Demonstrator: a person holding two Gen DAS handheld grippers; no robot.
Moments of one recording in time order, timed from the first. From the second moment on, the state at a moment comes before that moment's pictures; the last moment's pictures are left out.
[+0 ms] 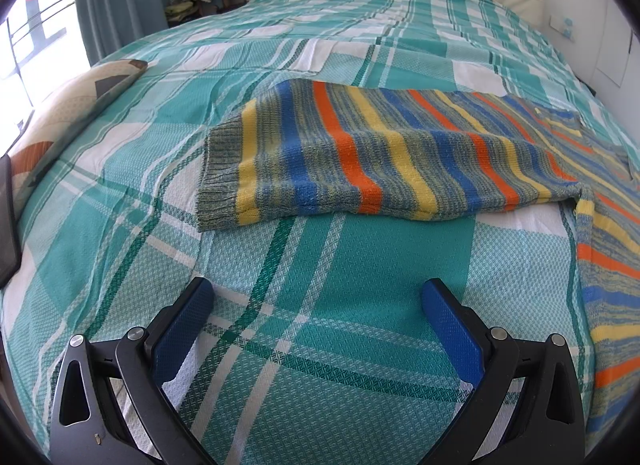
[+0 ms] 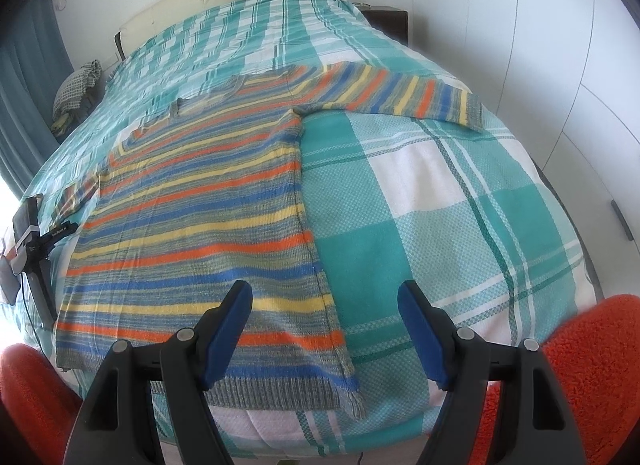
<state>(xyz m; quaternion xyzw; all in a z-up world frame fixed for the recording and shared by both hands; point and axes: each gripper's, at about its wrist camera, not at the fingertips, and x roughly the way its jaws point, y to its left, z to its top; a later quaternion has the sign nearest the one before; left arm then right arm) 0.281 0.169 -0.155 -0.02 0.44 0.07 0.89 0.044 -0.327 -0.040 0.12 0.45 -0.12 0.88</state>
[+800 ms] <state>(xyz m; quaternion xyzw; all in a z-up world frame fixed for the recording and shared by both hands) 0.281 0.169 -0.155 -0.02 0.44 0.07 0.89 0.028 -0.347 -0.045 0.17 0.43 -0.09 0.88</state>
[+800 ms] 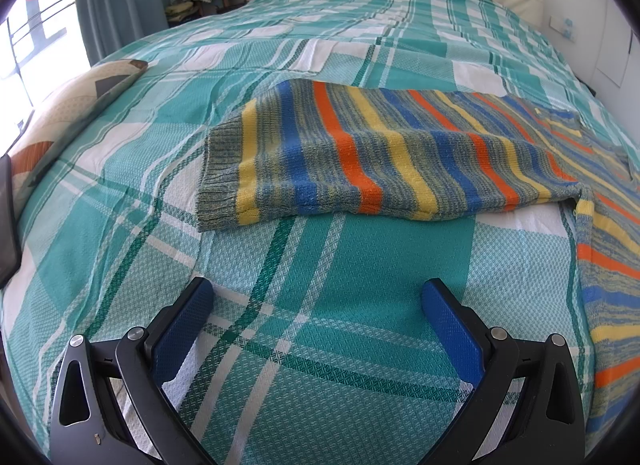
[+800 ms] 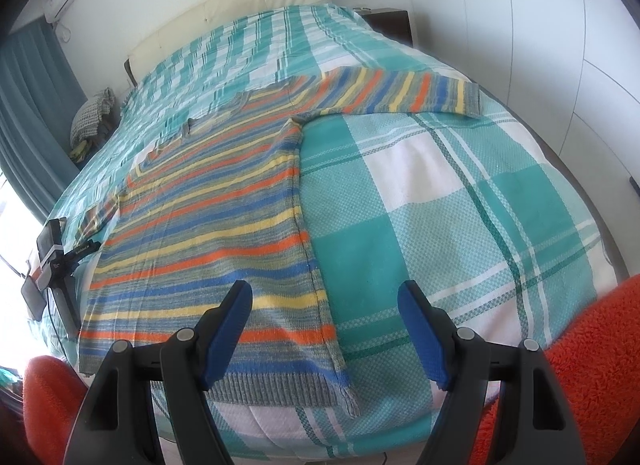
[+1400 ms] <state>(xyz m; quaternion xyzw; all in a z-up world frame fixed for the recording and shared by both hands) 0.281 0.169 -0.155 -0.02 0.44 0.07 0.89 0.030 -0.344 -0.052 0.17 0.44 -0.08 0.88</state>
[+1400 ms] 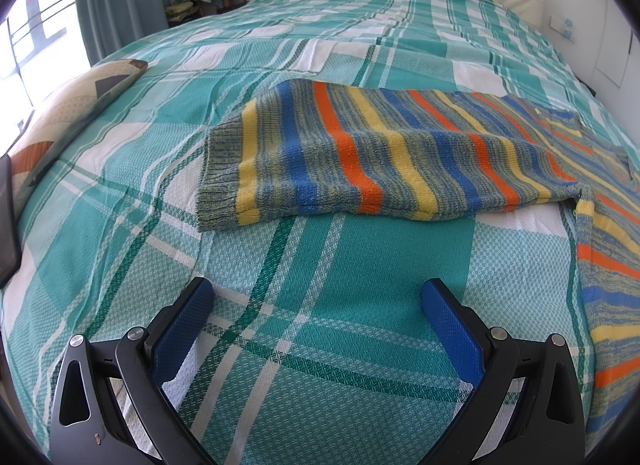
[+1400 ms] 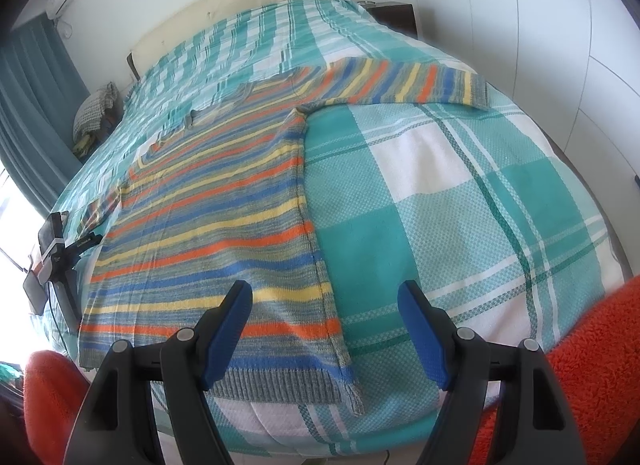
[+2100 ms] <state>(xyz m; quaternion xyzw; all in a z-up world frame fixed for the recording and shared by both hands) 0.280 0.169 -0.156 -0.02 0.44 0.07 0.89 0.030 -0.347 -0.057 0.18 0.45 -0.08 0.87</state>
